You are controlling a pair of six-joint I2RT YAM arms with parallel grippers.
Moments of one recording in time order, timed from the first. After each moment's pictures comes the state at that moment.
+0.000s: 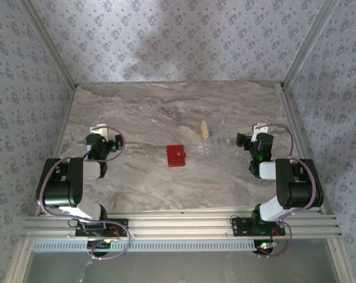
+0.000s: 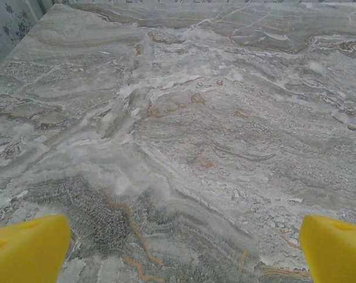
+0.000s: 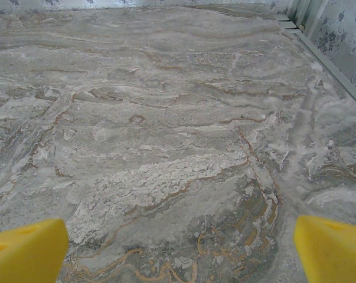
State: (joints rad) left arm 0.01 1.54 0.40 0.73 -0.07 -0.03; right arm -0.02 1.52 0.38 0.73 0.11 0.01
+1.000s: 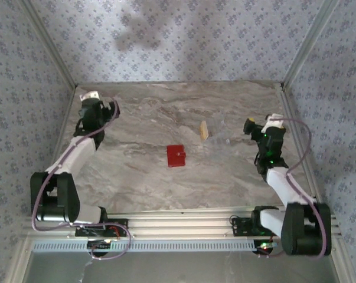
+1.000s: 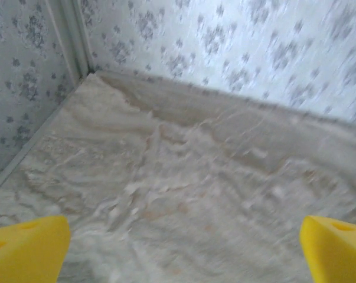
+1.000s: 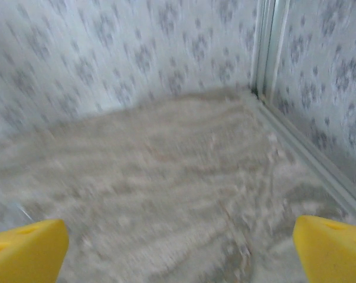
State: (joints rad) left arm -0.06 1.39 0.96 0.00 -0.20 -0.29; right arm -0.02 1.07 0.48 0.36 0.16 0.20
